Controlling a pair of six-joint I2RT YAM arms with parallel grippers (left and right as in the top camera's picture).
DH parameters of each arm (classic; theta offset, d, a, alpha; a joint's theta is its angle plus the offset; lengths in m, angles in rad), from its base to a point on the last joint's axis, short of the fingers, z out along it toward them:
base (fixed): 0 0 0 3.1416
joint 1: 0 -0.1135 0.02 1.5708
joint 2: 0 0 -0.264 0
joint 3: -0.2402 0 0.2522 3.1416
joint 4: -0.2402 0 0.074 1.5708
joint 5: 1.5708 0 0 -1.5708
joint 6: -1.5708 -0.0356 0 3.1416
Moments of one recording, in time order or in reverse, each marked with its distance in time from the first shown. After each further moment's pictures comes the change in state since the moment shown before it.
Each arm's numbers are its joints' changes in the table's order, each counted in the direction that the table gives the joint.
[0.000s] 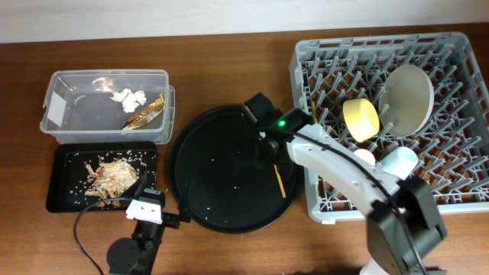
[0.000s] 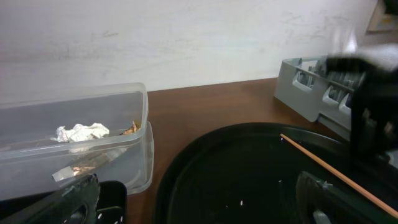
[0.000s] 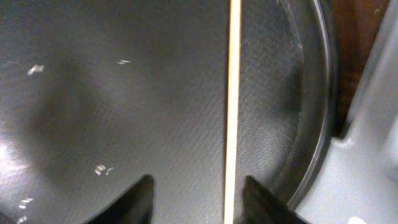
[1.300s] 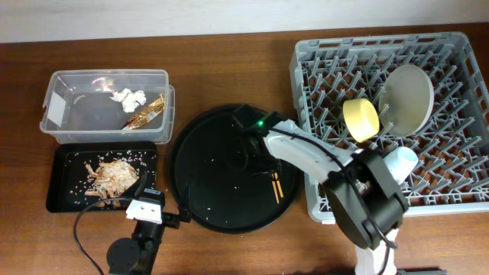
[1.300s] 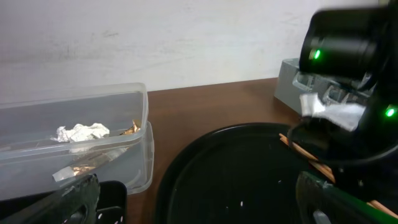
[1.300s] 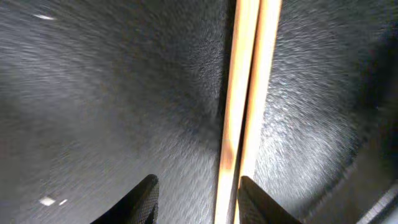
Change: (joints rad) left arm 0.000 0.000 0.000 0.000 0.000 0.000; right arm -0.024 0.219 -0.064 -0.057 -0.032 -0.005
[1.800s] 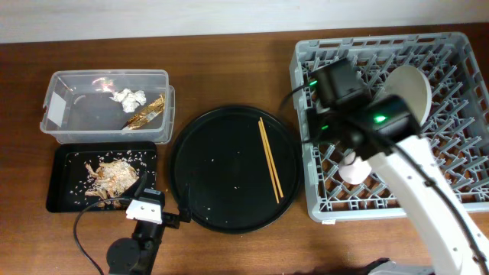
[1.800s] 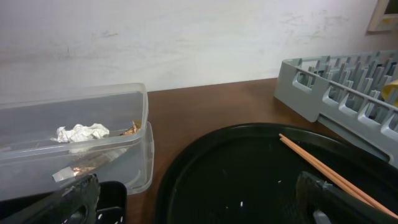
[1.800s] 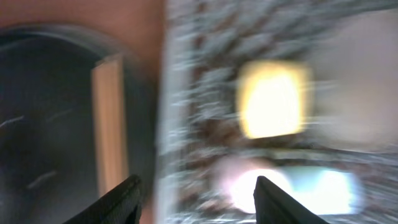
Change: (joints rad) left arm 0.000 -0.001 0.000 0.000 0.000 0.000; right arm 0.183 -0.558 -0.174 -0.274 0.139 0.195
